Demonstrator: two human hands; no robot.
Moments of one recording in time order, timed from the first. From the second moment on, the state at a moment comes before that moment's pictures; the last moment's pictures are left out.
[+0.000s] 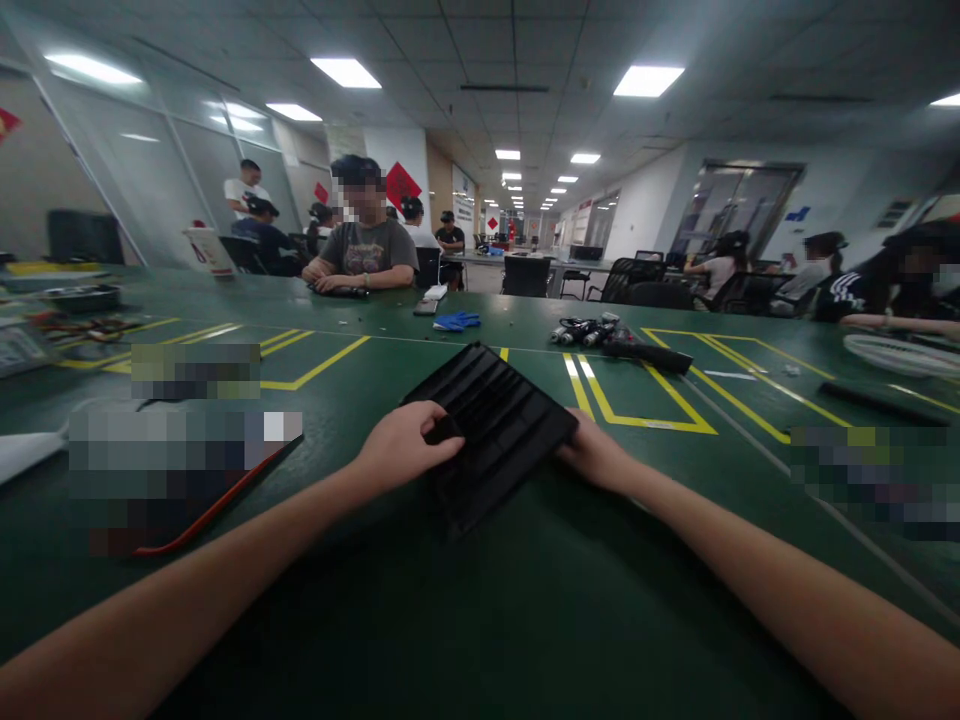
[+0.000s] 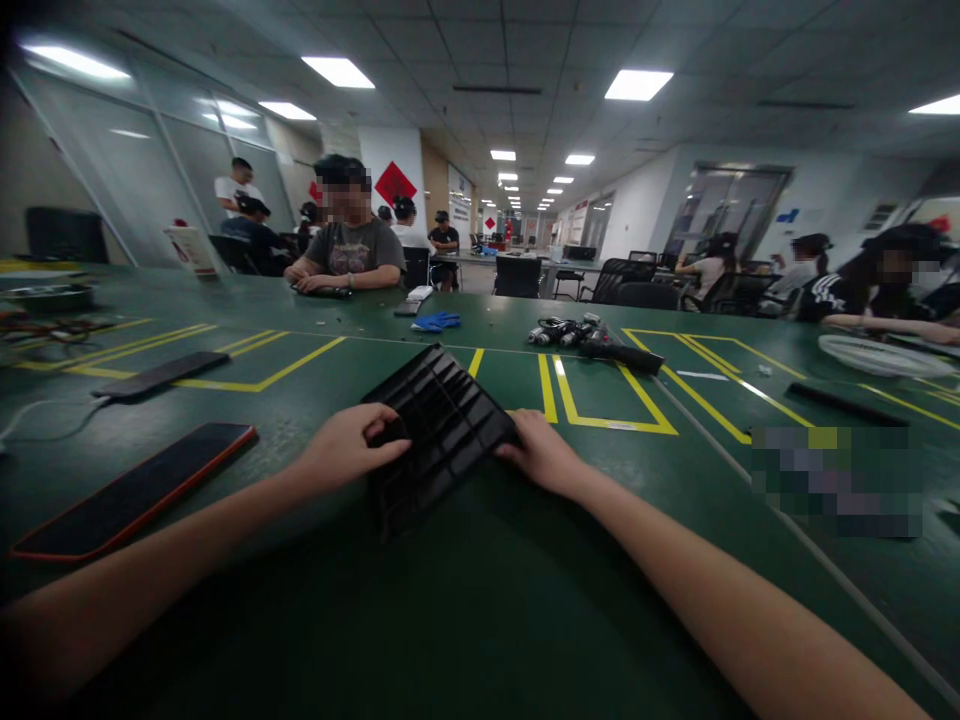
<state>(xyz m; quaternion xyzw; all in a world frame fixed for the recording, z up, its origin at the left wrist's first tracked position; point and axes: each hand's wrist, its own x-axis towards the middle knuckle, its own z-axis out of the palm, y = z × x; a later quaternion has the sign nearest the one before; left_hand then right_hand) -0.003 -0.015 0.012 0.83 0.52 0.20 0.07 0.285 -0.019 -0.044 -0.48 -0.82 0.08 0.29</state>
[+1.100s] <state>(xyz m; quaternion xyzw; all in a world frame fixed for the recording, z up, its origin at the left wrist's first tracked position) 0.024 -0.070 -0.005 0.99 0.07 0.13 -0.01 0.371 -0.004 -0.035 -0.74 -0.64 -0.18 0.10</state>
